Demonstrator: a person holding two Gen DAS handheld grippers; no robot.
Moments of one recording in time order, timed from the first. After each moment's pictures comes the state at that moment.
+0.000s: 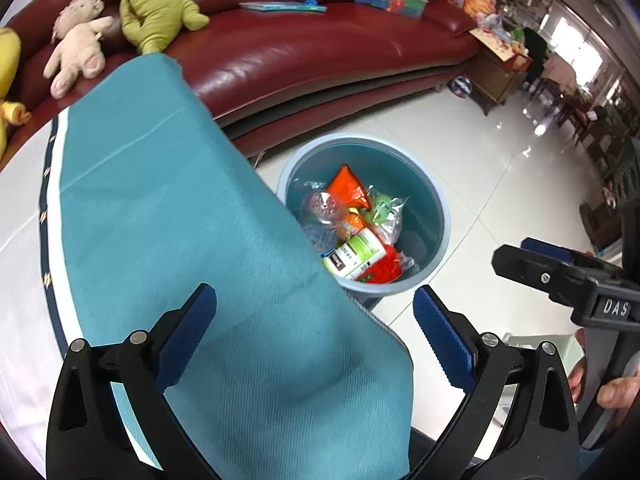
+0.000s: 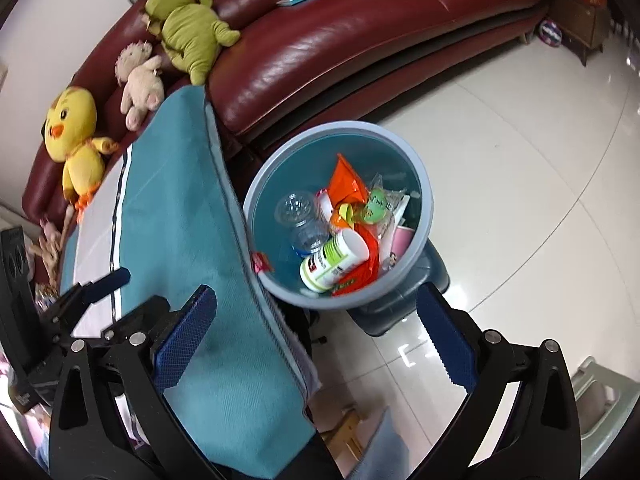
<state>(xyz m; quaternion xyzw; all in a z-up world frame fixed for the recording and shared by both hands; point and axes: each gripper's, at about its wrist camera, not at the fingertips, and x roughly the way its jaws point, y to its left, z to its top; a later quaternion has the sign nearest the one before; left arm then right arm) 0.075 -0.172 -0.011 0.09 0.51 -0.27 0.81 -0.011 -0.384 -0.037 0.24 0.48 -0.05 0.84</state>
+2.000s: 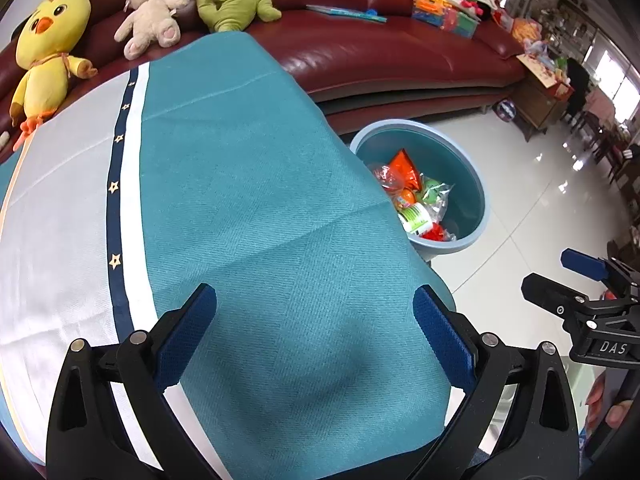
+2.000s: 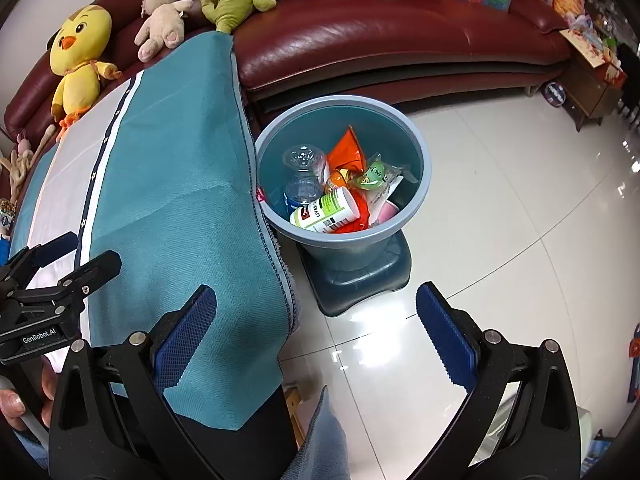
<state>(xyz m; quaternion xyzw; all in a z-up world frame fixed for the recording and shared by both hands) 0.023 -0.106 -0.016 0.06 0.50 -0.18 0.84 -0.051 -0.321 -0.038 0.10 0.51 -0.05 0.85</state>
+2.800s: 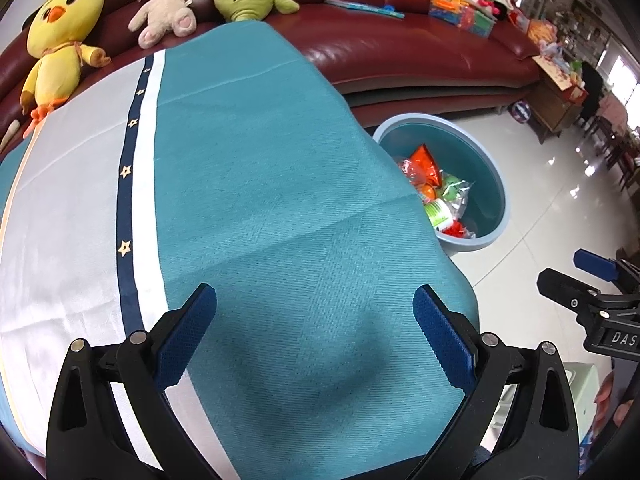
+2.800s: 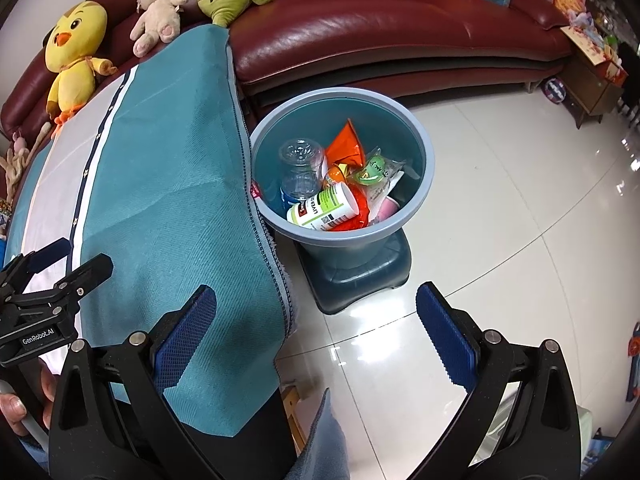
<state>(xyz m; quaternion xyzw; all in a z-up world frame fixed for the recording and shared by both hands) 0.028 -0.094 -0.028 0.06 0.51 -0.15 0.84 -0.042 -0.323 -0.049 0.10 0.52 -0.05 0.85</state>
